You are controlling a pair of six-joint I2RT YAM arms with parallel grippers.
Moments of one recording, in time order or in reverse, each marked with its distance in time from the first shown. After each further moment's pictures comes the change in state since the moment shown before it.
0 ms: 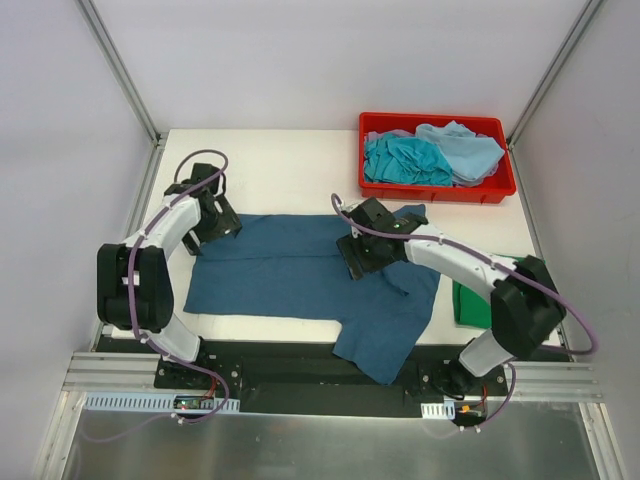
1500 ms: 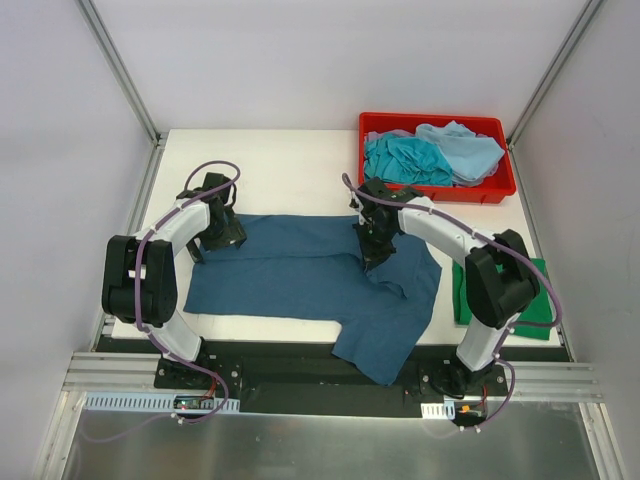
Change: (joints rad) left arm -0.062 0.045 -0.081 0.027 -0.070 0.006; right arm -0.142 0.252 0.190 -0.203 -0.150 0.092
